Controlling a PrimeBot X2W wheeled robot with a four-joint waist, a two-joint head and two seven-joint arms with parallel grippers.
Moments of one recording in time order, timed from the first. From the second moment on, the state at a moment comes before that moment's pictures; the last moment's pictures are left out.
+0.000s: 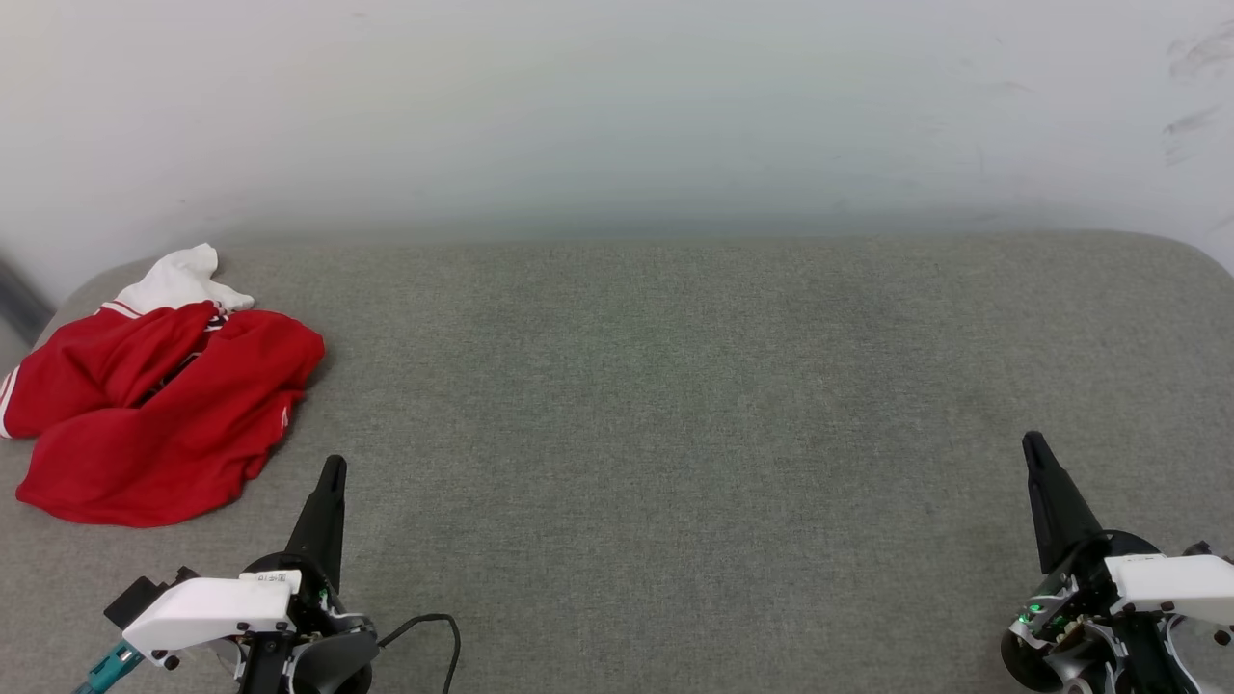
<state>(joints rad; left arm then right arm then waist) -0.10 0.06 0.10 0.24 -1.62 -0.13 0.10 -0.10 -0.06 -0.11 0.24 1.62 0.13 0.11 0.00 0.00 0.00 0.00</state>
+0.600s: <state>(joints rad) -0.10 0.06 0.11 0.24 -1.61 -0.13 0.10 -0.10 -0.06 -0.11 0.24 1.62 0.13 0.11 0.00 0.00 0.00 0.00</state>
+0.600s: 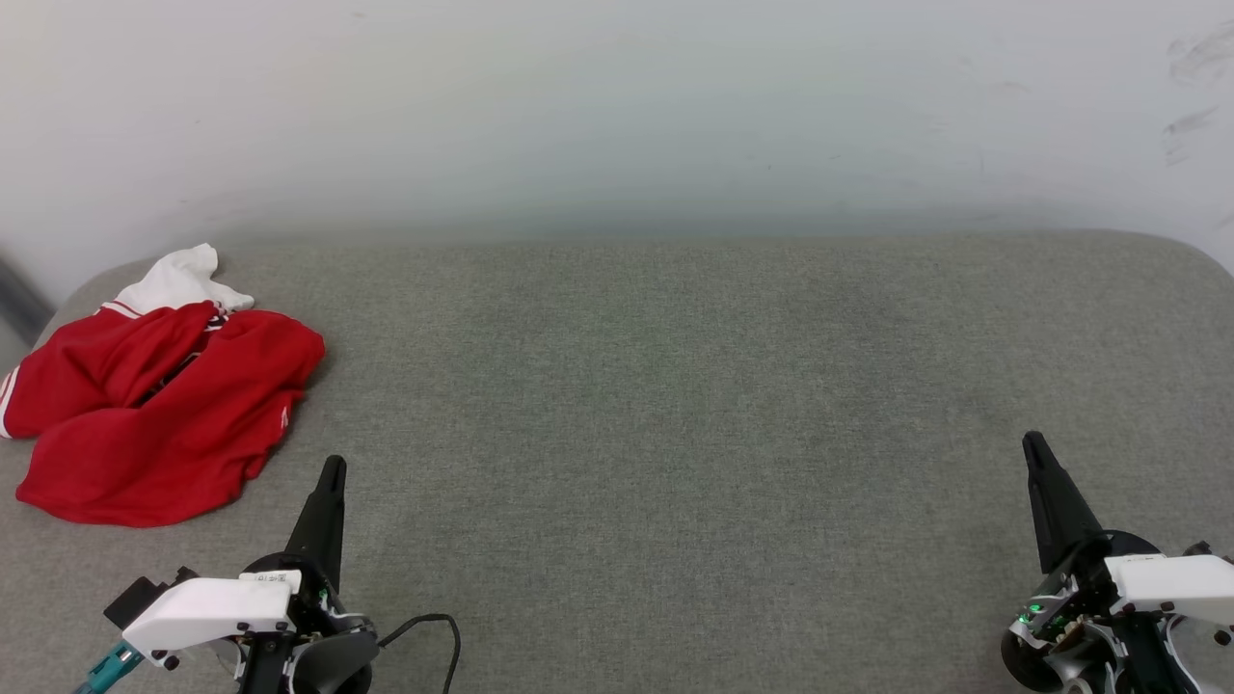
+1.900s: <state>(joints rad) -0.11 0.05 -0.01 0.22 -1.29 -0.13 -0.02 -0.07 -0.09 -0.03 0.19 1.30 0.13 -0.02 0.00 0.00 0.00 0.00</state>
